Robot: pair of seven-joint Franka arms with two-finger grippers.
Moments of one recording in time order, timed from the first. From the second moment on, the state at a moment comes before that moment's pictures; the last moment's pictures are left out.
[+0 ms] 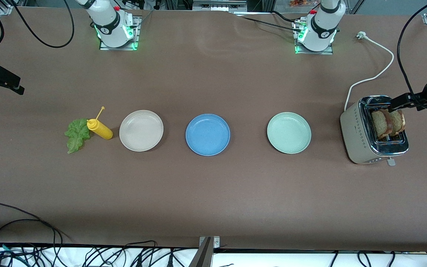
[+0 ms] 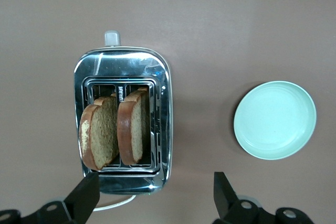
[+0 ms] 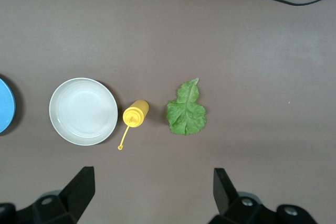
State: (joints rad) left arm 0.00 0.08 0.15 -1.72 -0.01 1.70 0.06; right arm 0.01 0.03 -0.08 -1.54 0.00 1.59 -0.09
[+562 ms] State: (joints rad) left arm 0.00 0.13 0.18 -1.89 0.03 1.88 0.06; right arm 0.01 0.03 -0.08 -1.54 0.00 1.59 -0.09
